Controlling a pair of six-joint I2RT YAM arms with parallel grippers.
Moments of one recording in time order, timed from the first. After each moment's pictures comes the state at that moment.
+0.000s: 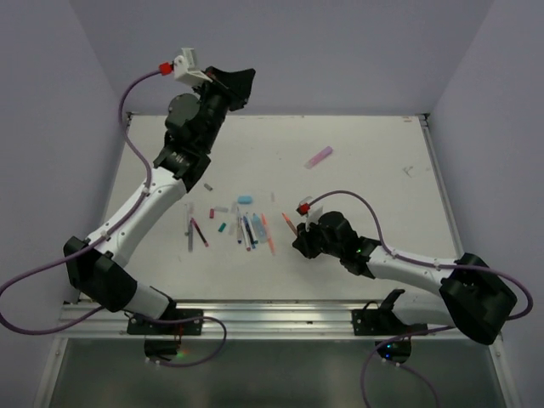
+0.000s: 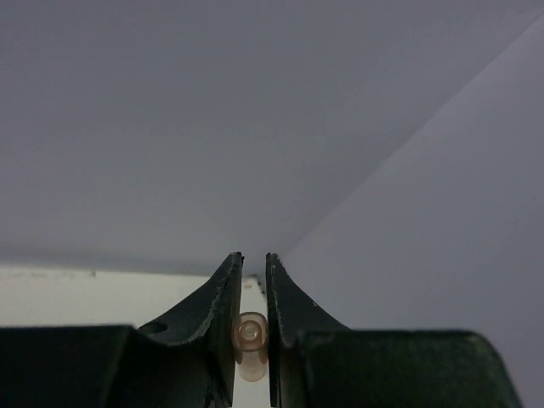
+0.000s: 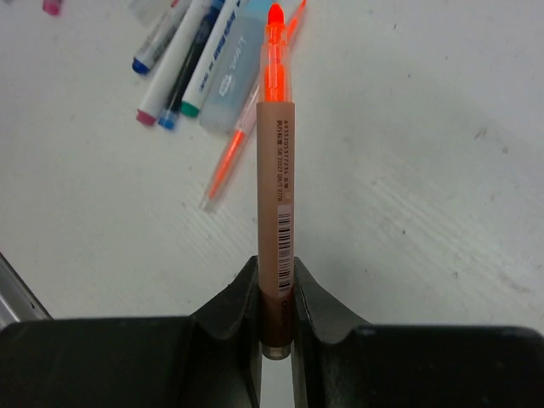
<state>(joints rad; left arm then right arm) -0.52 1.48 1.44 0.22 -0.12 -0.70 0.80 1.22 0.48 0.22 -0.06 0.22</state>
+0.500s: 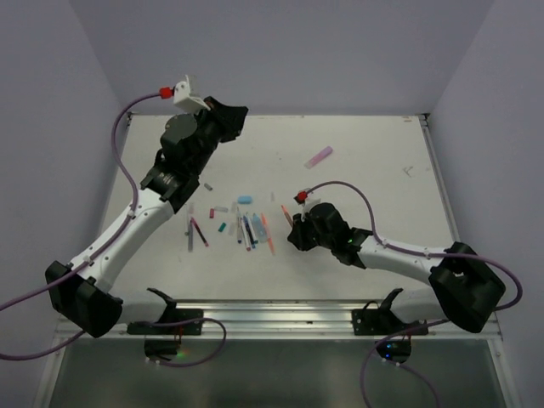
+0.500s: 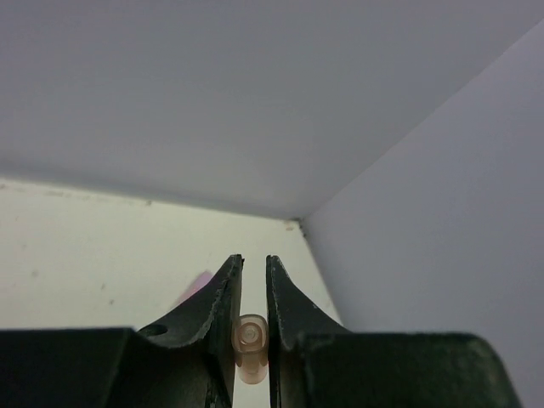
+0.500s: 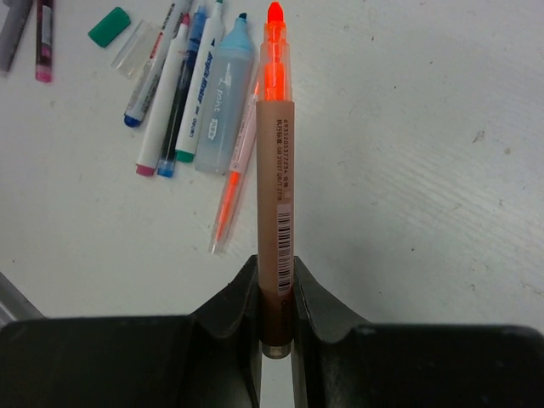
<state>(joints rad) -0.51 1.32 1.32 0.12 -0.16 -0.66 0.80 1.29 0.56 0.10 -0.02 0.37</state>
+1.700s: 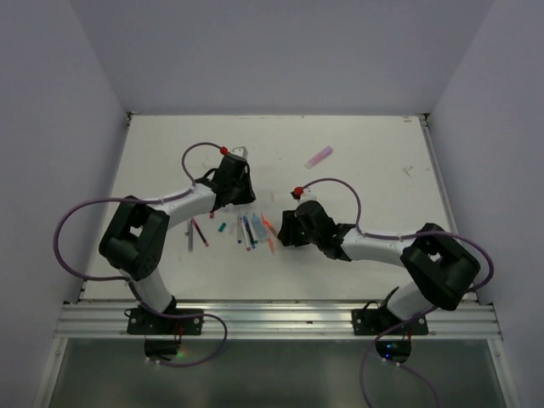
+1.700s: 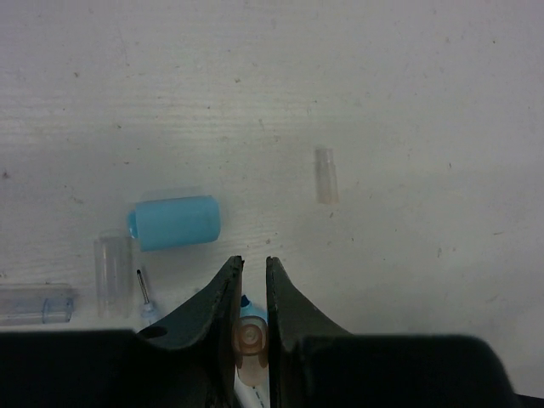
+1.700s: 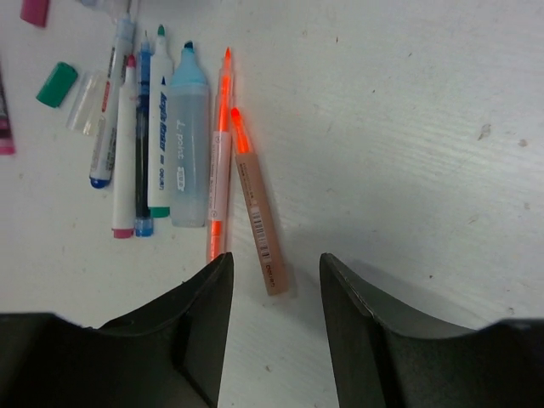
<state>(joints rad) -0.50 1.72 1.04 -0.15 -0.03 -0.58 0.82 1.54 0.66 0.16 0.09 0.58</state>
